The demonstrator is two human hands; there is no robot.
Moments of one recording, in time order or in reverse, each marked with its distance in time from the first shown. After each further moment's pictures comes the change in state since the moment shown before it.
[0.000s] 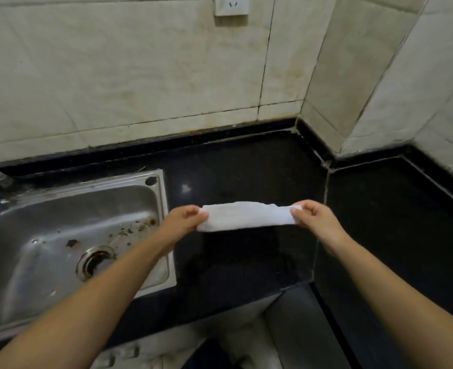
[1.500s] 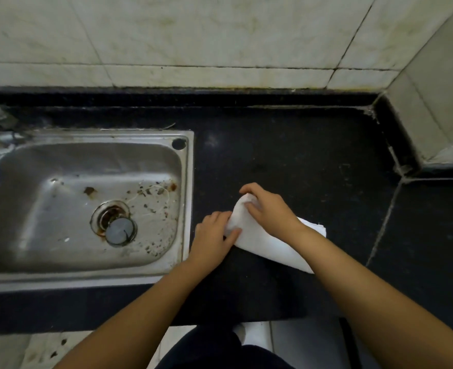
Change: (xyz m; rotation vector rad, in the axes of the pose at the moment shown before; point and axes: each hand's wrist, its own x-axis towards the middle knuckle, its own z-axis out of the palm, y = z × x) left_hand 0.021 -0.072 0.036 0.634 0.266 0.000; right_hand 0.085 -0.018 0.153 -0.611 -0.526 -0.206
